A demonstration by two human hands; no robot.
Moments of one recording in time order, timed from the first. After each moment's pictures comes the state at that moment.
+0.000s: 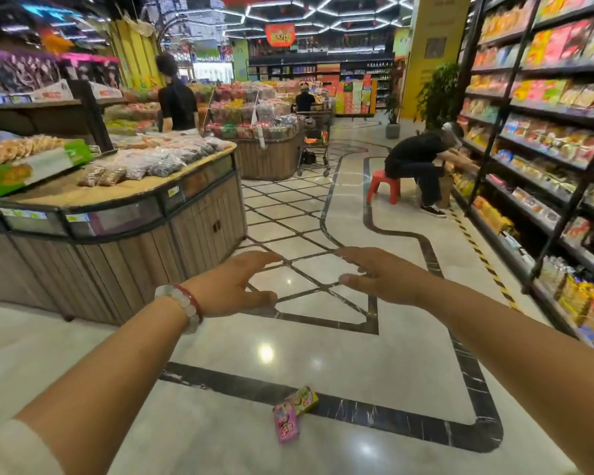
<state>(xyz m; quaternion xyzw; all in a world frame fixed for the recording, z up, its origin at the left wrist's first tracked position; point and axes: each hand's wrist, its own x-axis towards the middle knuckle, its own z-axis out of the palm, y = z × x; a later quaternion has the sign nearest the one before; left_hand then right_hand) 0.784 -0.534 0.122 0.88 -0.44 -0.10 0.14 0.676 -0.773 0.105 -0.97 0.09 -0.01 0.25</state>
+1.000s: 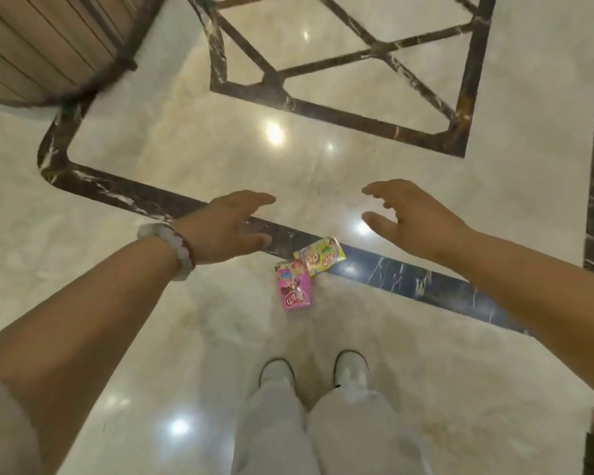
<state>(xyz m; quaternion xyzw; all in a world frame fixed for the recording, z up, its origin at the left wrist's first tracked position) 1.140 -0.662 -0.419 0.86 -0.31 -0.38 0.14 1.022 -0.907 -0.436 -0.94 0.12 0.17 0.28</state>
